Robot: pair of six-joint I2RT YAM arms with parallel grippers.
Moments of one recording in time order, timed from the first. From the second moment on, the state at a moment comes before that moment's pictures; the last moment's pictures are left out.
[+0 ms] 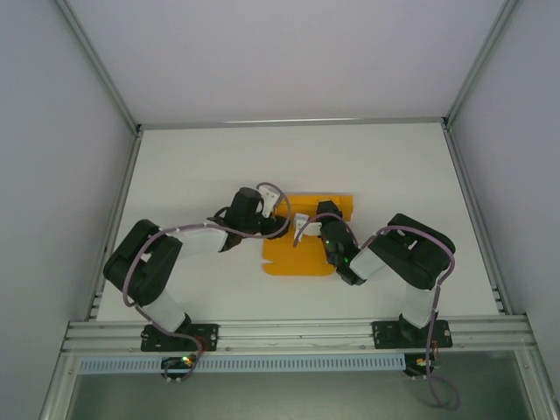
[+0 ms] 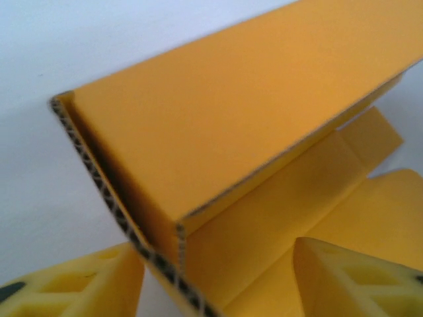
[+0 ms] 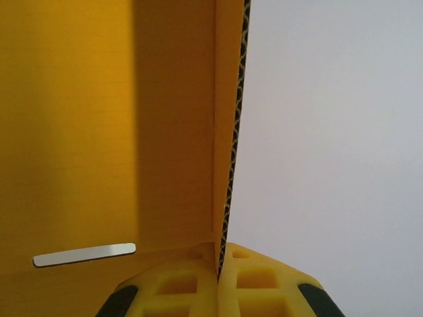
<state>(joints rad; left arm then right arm) -0.67 1.65 0.75 0.20 0.21 -0.18 0.74 1.84 0.47 1.22 0.70 -1.49</state>
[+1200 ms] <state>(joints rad) -0.30 1.33 0.47 0.31 0.26 -0.41 0.68 1.84 0.61 1.22 0.62 -1.56</state>
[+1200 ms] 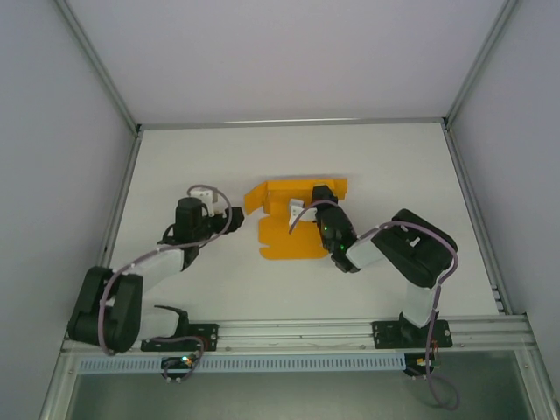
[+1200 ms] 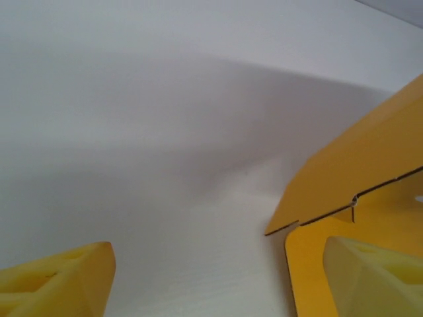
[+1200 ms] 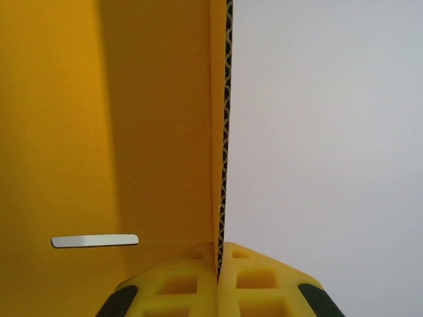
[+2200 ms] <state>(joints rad) -0.57 1.16 0.52 0.04 0.31 -0.55 0.66 1.94 0.64 1.26 0.59 -1.60</state>
